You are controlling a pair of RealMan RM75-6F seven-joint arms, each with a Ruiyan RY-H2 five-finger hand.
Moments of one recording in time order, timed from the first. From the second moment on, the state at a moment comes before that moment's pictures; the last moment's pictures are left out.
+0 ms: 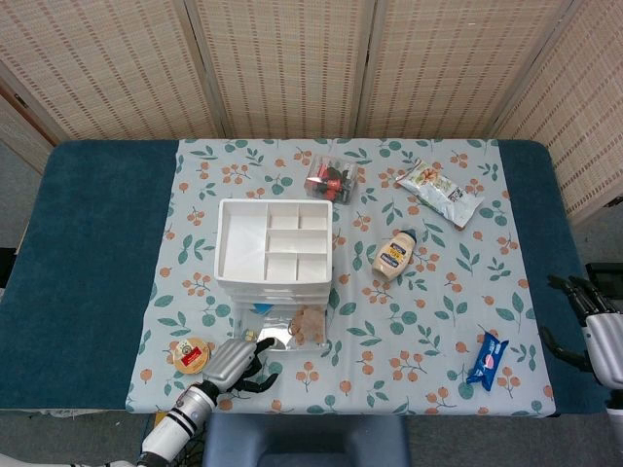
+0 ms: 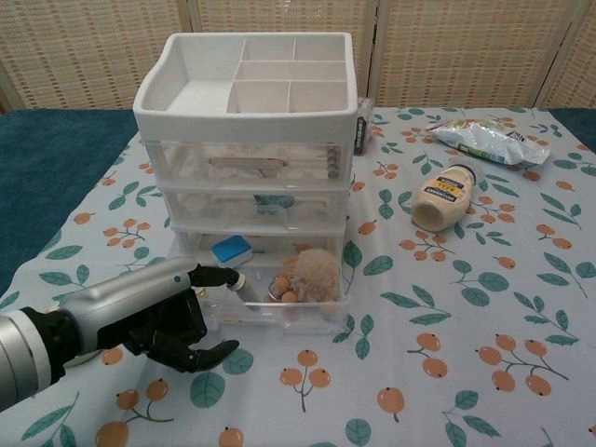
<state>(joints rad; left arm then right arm) -0.53 -1.64 0.00 -1.73 1.23 1.01 0.16 0.05 -1.04 0.06 -1.57 -1.57 1.54 0.26</state>
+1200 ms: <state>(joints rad) -0.53 -1.56 0.03 -1.78 1.44 1.03 0.10 0.05 -1.04 0.06 -1.57 -1.57 1.56 0.26</state>
